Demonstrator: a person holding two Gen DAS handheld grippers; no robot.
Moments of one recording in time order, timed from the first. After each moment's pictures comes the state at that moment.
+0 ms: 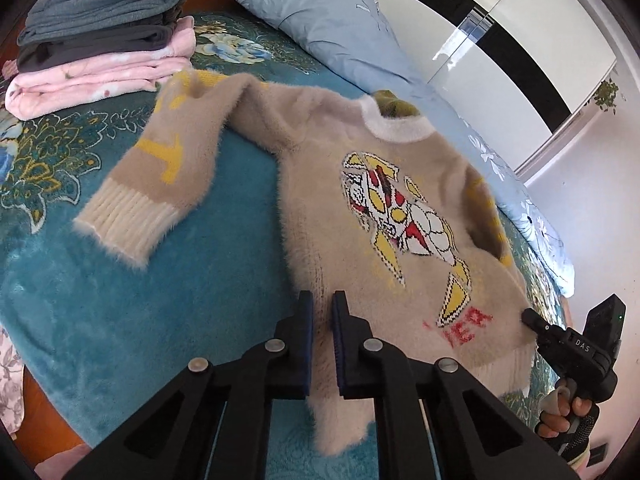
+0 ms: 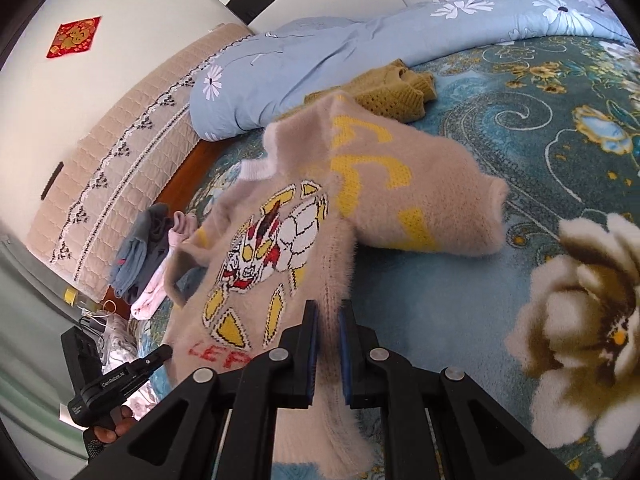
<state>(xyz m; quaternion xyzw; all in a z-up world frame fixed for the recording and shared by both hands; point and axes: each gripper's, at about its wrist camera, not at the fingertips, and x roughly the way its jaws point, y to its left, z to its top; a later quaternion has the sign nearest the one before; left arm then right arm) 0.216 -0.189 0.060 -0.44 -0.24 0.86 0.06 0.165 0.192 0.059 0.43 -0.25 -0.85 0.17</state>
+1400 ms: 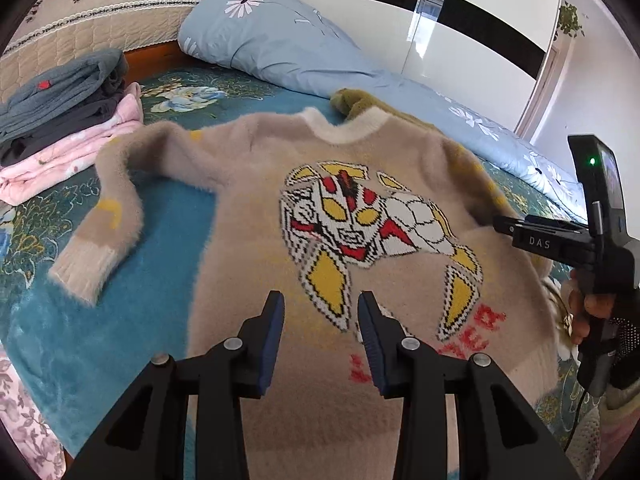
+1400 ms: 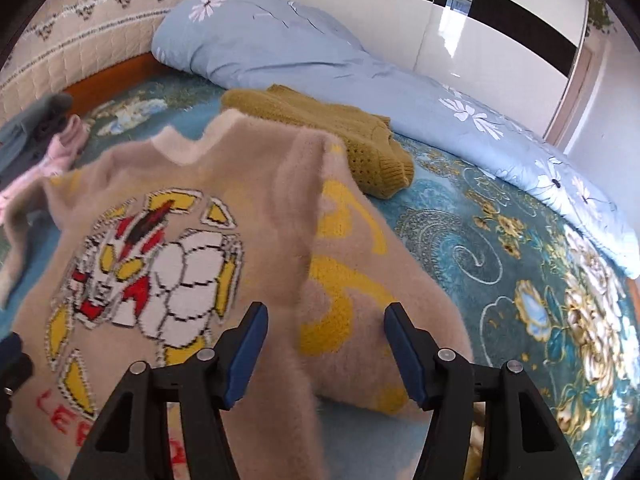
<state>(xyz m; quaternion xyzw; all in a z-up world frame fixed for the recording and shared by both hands) 0.203 -0.119 0.053 -0.39 -0.10 0.91 0.04 0.084 0.115 0.057 0.43 0.11 -0.90 0.00</state>
